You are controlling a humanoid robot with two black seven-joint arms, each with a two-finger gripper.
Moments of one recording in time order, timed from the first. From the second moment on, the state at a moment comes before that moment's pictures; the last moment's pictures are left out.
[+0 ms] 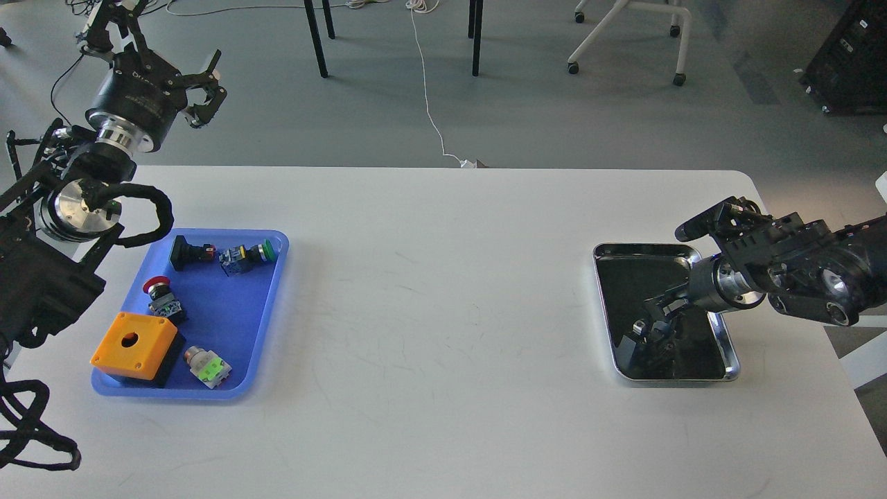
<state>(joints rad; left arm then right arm) -0.84 0.43 -0.86 -0.66 -0.08 -0.43 -0.26 1.40 -0.38 -1.10 0.91 -0.94 0.10 0.31</state>
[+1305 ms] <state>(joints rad) -0.85 0.50 -0.85 -0.67 -0.07 -0.42 -0.25 1.43 -0.01 -0.79 1.00 -0.75 0.07 0.35</state>
